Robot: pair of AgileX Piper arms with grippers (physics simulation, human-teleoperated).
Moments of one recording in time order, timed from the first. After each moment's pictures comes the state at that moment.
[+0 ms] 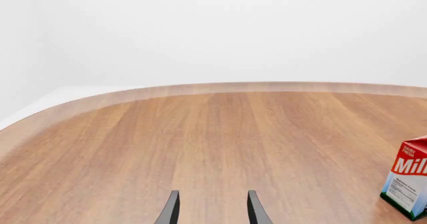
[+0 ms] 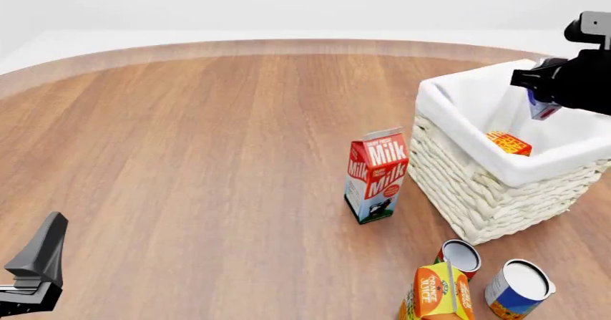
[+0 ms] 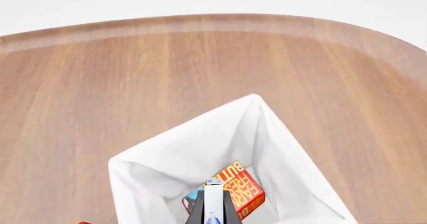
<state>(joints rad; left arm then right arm) 0.00 0.00 0.00 0.00 0.00 -0.10 1.28 -0.95 0.21 0.05</state>
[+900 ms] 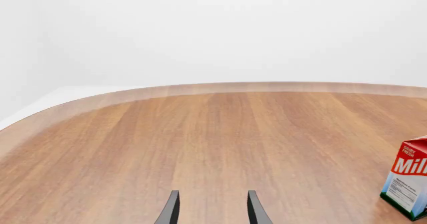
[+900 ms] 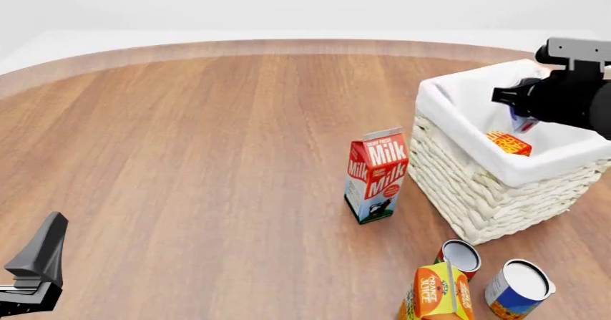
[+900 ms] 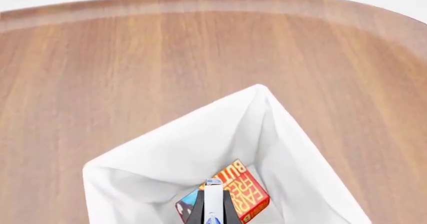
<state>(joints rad) 0.00 0.00 0.00 0.00 0.00 -0.10 1.42 -0.94 0.12 0.04</state>
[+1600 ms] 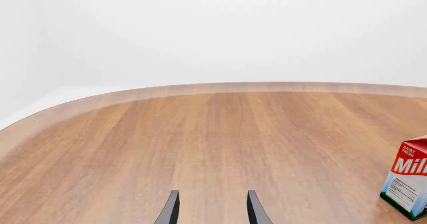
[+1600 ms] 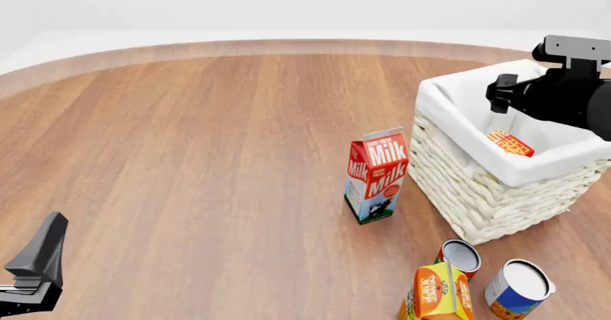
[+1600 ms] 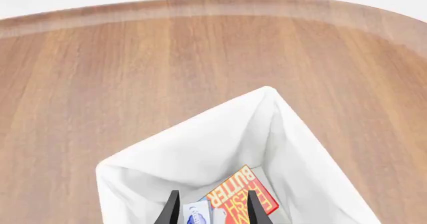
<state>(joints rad) 0.00 0.00 0.00 0.00 0.00 -0.08 1.41 -0.94 0.11 0.06</state>
